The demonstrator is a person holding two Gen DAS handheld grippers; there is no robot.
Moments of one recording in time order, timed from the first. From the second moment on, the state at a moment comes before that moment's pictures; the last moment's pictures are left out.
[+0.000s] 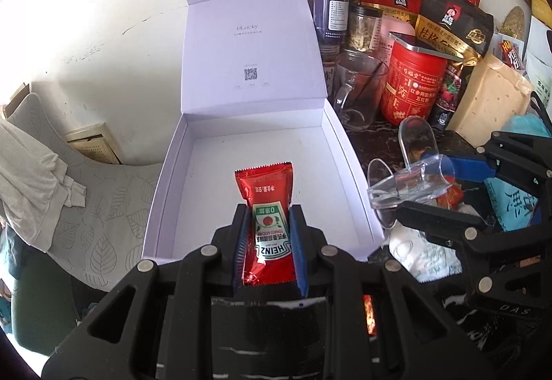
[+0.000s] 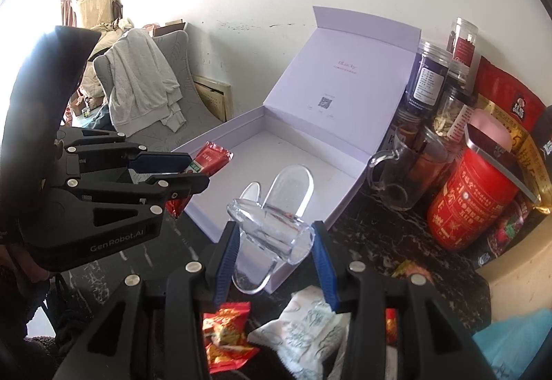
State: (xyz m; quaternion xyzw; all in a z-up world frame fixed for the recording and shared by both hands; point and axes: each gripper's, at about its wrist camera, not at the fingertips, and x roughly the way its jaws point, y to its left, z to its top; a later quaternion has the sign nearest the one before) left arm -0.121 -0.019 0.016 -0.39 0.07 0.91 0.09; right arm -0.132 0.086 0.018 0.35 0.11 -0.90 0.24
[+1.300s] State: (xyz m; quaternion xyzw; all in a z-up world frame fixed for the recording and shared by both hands) left arm -0.282 -0.049 -0.022 -0.45 0.07 0.89 0.04; right arm -0.300 0.063 -0.020 0.41 0.09 -0.88 0.21
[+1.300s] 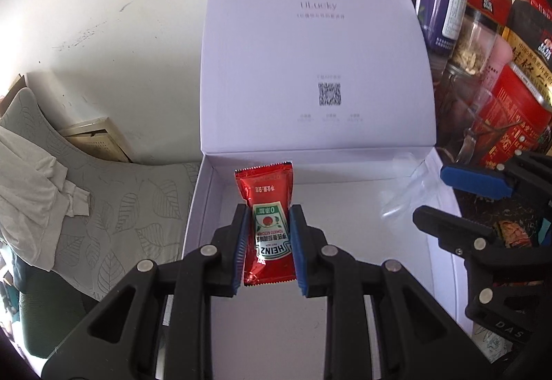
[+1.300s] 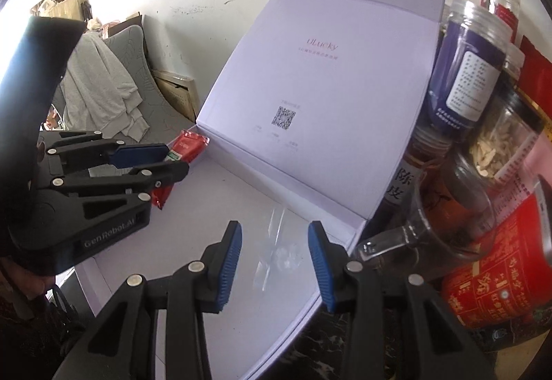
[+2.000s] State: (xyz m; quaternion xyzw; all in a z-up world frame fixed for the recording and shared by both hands) left arm -0.295 -0.041 -0.044 -0.46 0.08 0.88 0.04; right arm -0.301 0.067 -0.028 0.42 0.09 -0.88 0.19
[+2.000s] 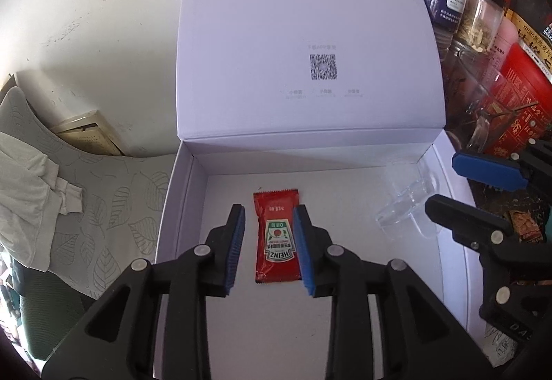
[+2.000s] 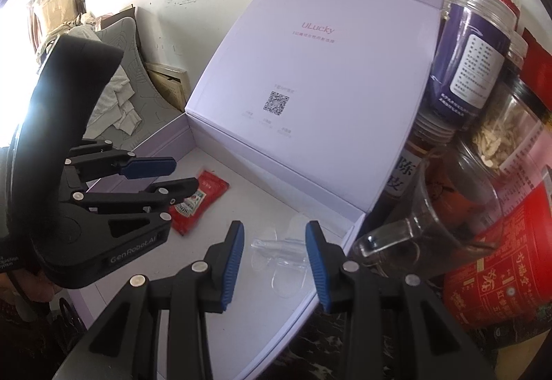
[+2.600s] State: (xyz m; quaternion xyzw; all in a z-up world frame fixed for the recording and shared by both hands) left arm -0.282 -0.057 -0.010 -0.43 0.05 0.90 0.01; right arm -0.278 0.086 0.006 0.39 0.09 -0.90 0.17
